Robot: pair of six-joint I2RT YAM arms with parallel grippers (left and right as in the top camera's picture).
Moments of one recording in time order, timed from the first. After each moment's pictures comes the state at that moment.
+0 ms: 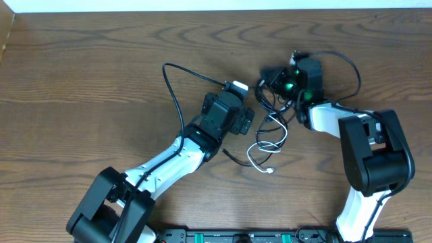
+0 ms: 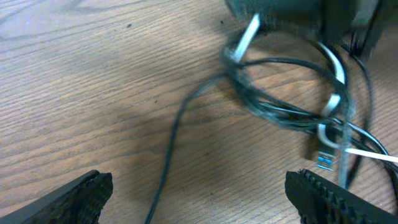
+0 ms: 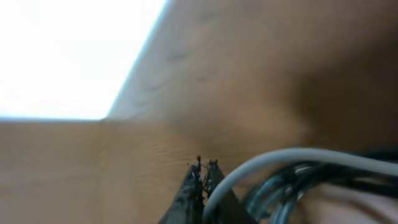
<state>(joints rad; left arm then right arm) -0.65 1.61 0.84 0.08 -0.17 -0.11 0.21 2.01 0.97 0.65 -0.49 0.99</state>
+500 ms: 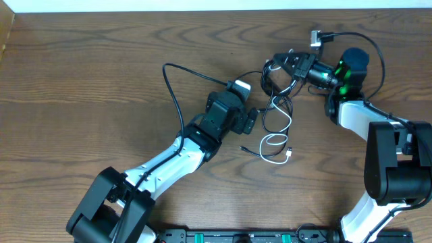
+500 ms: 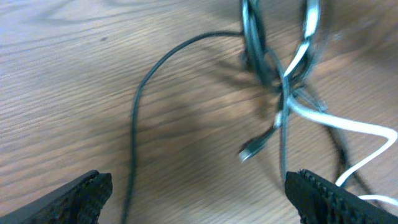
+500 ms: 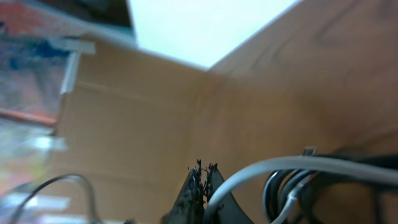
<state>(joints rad) -0.65 1.61 0.84 0.12 -0.08 -0.14 0.03 1.91 0.97 0.83 -1.07 1.15</state>
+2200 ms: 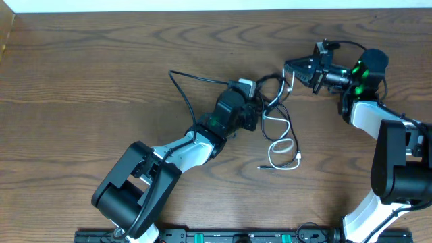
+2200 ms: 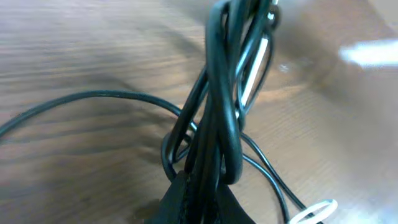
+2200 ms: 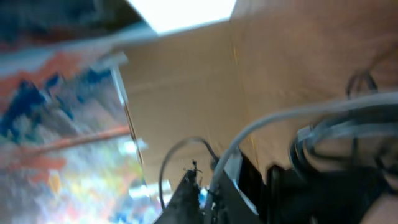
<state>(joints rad) -0.64 1.81 0.84 0.41 0.15 -0.41 -0.07 1.91 0.97 0.88 -1.29 1.70</state>
